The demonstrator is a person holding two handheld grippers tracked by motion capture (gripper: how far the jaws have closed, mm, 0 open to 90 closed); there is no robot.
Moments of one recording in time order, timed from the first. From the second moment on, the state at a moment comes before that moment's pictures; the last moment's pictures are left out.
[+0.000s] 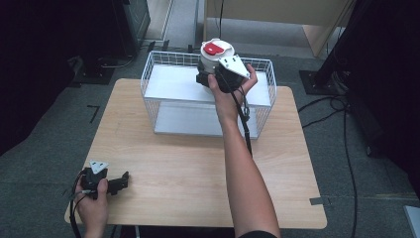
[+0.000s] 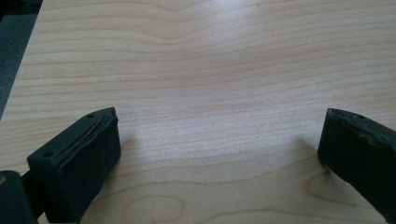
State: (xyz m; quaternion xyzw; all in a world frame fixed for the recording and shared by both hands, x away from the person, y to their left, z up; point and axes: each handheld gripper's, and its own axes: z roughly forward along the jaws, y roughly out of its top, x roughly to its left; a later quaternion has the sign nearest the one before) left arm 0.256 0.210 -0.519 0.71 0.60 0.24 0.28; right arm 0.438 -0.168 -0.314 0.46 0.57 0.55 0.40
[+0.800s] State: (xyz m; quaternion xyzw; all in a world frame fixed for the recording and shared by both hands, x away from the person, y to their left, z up) left arm 0.256 0.210 -0.519 0.71 0.60 0.24 0.28; right arm 0.420 -0.178 -0.332 0.46 0.59 0.54 0.39
